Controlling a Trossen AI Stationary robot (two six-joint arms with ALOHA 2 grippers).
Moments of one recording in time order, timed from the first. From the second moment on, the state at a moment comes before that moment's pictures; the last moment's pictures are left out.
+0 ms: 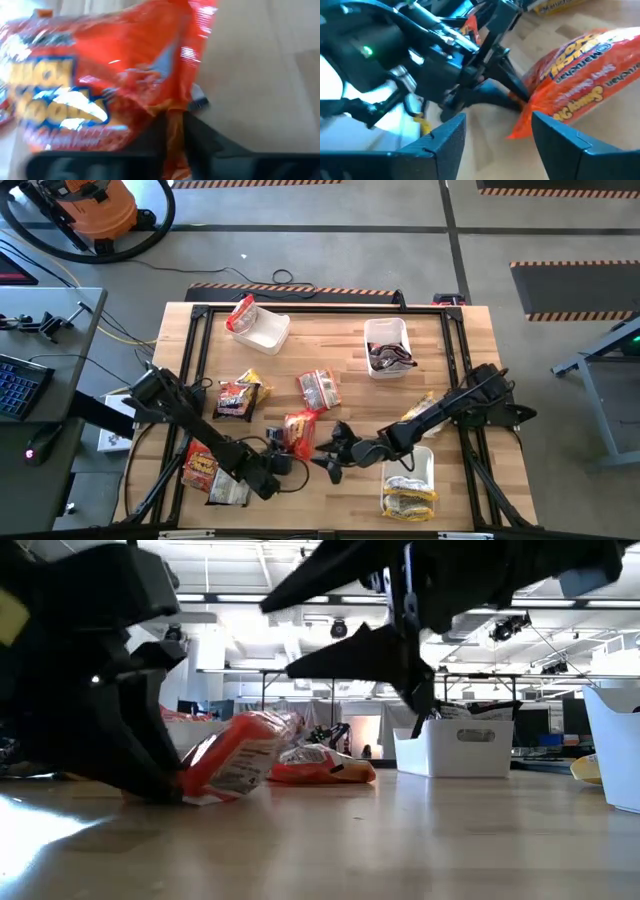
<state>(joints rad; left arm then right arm) -0.69 1.87 0.92 -0.20 -0.66 -0.35 0.46 1.92 0.98 0.53 0.41 0.92</state>
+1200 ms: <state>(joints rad) -0.77 1.88 0.91 -0.08 -0.85 -0.67 0.41 2.16 1.12 0.63 0.40 1.29</state>
